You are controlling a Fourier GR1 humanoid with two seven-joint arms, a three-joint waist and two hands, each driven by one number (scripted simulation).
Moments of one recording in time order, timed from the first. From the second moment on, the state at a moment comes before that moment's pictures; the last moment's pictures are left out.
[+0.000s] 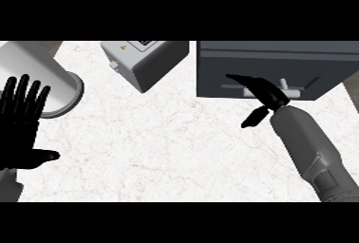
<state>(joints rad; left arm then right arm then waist) -0.09 0.54 -0.04 -1.43 0.81 -0.11 -0.37 -0.80 -0.24 0.02 -0.46 0.78 0.04 -0.53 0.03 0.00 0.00</state>
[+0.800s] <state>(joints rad) -0.13 0.51 -0.05 -1.41 0.77 -0.14 -0.37 -0.96 -0.31 -0.04 -0.20 0.78 0.11 -0.68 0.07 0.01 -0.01</state>
